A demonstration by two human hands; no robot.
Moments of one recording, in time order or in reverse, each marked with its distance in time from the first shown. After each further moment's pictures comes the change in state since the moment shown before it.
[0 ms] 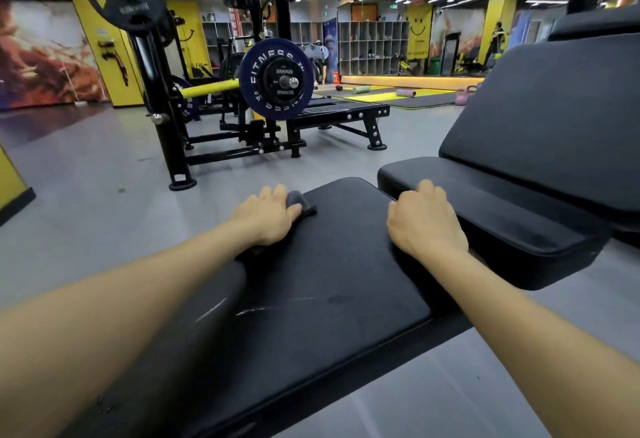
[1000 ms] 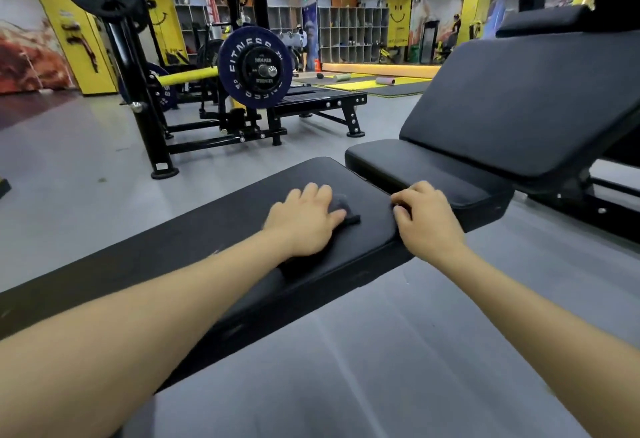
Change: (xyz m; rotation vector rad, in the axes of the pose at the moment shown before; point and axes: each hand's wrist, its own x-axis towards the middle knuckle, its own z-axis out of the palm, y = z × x) left_hand -0.119 0.097 -0.024 -0.055 0.004 0.230; right_hand -0.074 0.056 -0.038 0.211 0.040 -0.087
